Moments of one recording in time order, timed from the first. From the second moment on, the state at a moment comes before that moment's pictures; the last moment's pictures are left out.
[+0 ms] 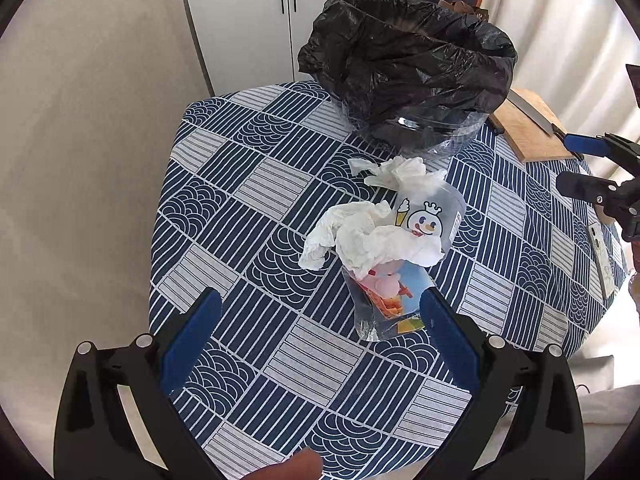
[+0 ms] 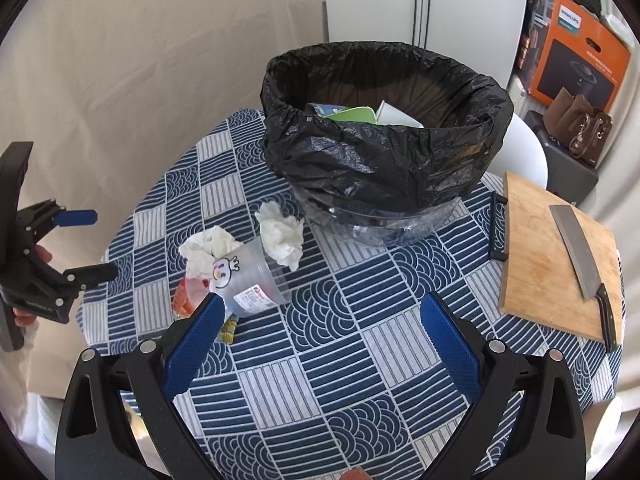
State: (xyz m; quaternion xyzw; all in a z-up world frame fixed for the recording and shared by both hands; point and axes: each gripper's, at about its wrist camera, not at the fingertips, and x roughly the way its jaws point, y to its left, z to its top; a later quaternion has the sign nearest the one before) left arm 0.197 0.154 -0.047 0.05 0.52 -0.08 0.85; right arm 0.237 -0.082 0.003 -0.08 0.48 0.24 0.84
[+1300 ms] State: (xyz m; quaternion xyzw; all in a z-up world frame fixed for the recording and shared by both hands) left arm 0.254 0.156 -0.123 0.11 0.58 -0.17 0.79; right arm 0.252 -0.005 -0.122 -0.13 0.56 0.27 0.77
